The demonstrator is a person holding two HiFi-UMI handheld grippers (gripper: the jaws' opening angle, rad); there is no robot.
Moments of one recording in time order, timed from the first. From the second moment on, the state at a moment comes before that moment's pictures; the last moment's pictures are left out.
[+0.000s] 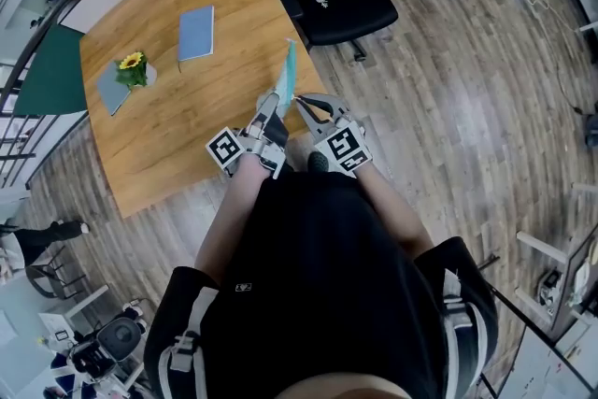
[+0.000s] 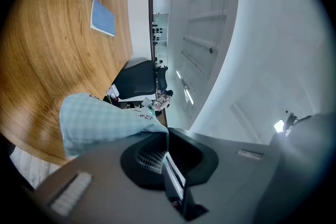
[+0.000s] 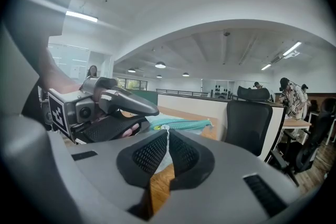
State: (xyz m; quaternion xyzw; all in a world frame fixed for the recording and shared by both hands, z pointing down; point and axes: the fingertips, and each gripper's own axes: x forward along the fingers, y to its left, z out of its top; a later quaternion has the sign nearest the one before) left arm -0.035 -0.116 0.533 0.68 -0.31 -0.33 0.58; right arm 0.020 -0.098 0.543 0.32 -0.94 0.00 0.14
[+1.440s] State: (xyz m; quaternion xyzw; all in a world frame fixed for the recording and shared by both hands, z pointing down) left arm -0.035 -0.117 0.544 0.68 -0.31 -0.31 0.59; right arm 0.026 -0.118 0.555 0.35 -0.92 0.02 0.18
